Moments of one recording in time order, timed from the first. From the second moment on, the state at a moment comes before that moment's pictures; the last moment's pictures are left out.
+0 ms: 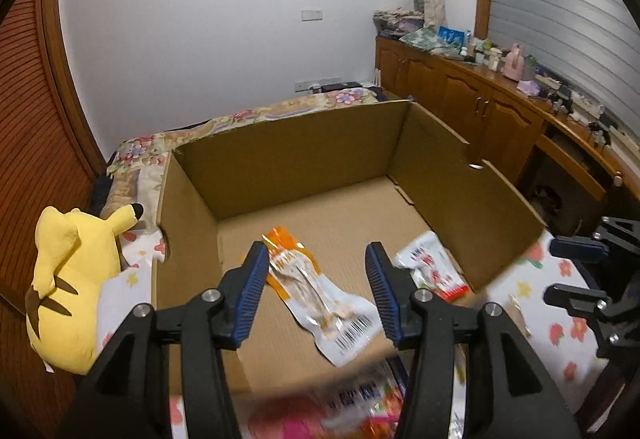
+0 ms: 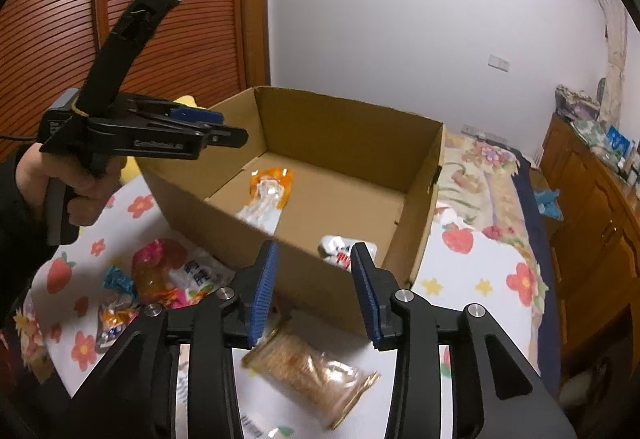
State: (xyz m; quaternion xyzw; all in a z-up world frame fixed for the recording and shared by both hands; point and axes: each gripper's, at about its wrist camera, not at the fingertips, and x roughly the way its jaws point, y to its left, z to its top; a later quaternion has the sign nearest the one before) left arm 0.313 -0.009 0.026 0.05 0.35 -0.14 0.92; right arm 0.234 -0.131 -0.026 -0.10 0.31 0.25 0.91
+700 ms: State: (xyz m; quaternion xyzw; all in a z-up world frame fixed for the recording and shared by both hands) left arm 0.169 0.018 -0.027 0.04 0.36 -0.15 0.92; right arm 0.153 -0.117 -0.101 -0.08 0.36 0.26 0.89
